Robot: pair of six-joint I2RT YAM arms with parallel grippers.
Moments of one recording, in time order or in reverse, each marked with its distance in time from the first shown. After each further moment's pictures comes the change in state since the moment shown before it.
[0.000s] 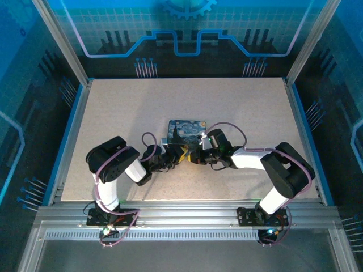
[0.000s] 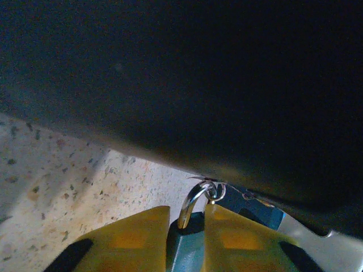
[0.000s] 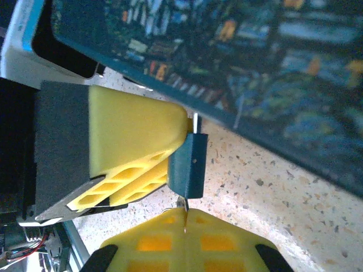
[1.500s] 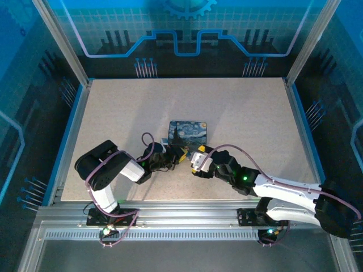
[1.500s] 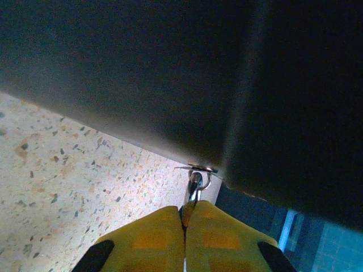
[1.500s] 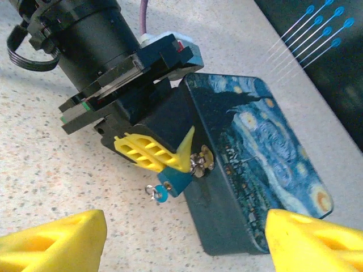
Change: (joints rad) left arm -0.010 -0.136 0.019 -0.225 0.006 -0.030; right arm 0.350 -0.542 -0.204 -0.033 0.714 -1.190
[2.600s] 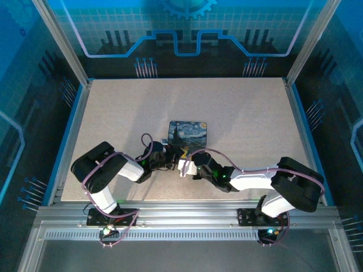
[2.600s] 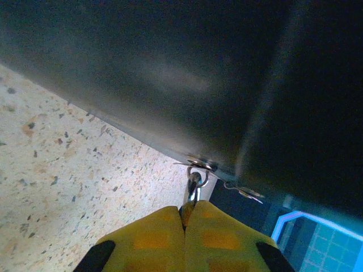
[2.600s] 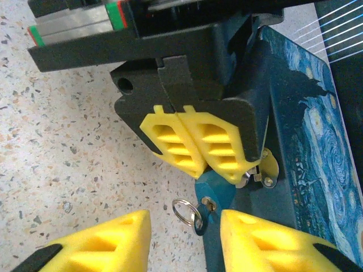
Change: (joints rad) left arm -0.002 -0.042 0.013 -0.078 0.000 -0.071; right arm 0.048 0.403 0.066 0.174 0.129 -0.189
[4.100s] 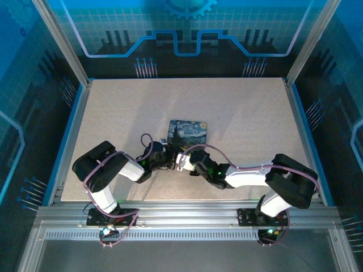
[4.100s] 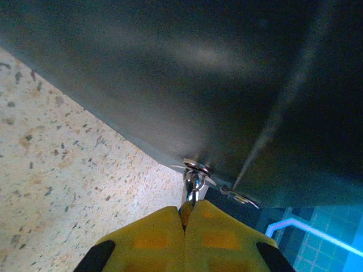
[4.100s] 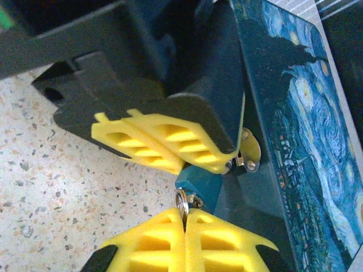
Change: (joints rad) left arm 0.000 0.015 0.000 0.034 -0.026 -0.034; right arm -0.003 0.054 0.083 -0.079 0.092 0.161
